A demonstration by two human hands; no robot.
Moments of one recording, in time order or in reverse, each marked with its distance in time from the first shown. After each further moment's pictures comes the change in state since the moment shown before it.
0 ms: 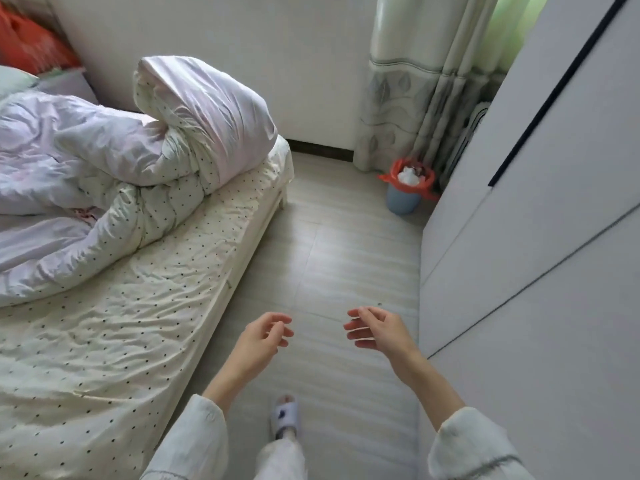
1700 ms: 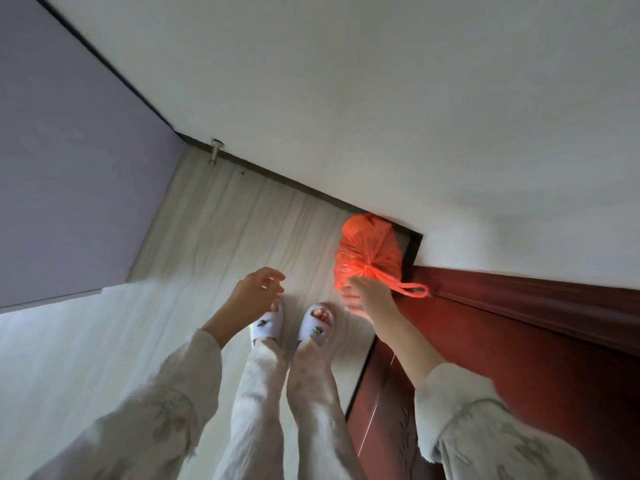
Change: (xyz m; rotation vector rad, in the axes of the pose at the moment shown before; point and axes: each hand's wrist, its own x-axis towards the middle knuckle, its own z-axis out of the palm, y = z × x) left_hand -0.838 -0.468 0.732 1.118 -1.294 0.173; right_hand -0.921 0.960 -0.199 1.264 1.039 0.708
